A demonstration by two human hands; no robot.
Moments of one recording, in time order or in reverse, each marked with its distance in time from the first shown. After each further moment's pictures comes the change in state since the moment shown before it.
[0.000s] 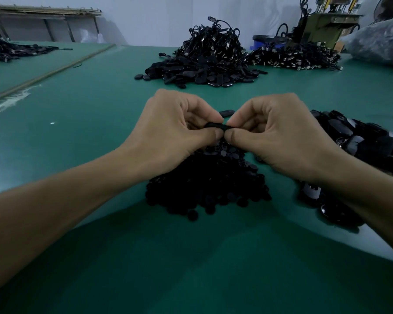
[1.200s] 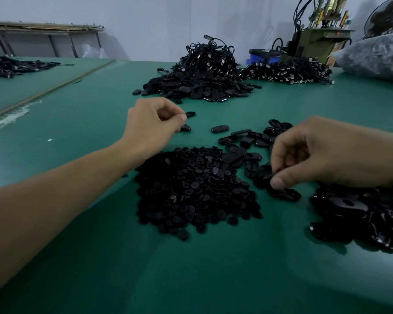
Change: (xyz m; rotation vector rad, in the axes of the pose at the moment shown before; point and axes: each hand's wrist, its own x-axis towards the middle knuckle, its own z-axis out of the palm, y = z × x) left_hand 0.051 -0.046 -0.011 0.143 0.251 -0.152; right_hand -0.005 -0.001 -0.076 -0.282 -0.487 0.149
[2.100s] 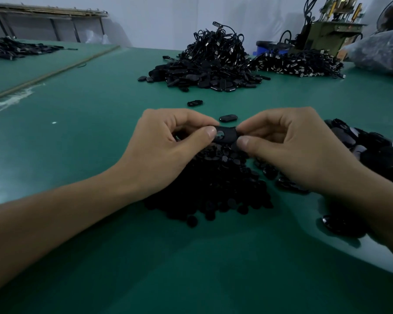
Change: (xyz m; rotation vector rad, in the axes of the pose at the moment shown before) left_hand -0.072 0.025 -0.008 -0.238 -0.159 0.196; right_hand 0.023 -0.016 0.057 0.327 0.433 -0.083
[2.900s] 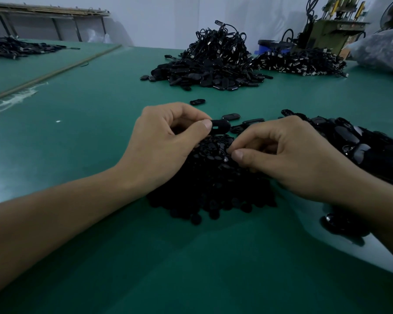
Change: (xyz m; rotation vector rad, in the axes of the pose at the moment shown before) left_hand 0.003 -0.007 0.000 0.002 0.116 -0.091; right_hand -0.002 0.003 0.006 -0.116 -0.135 -0.112
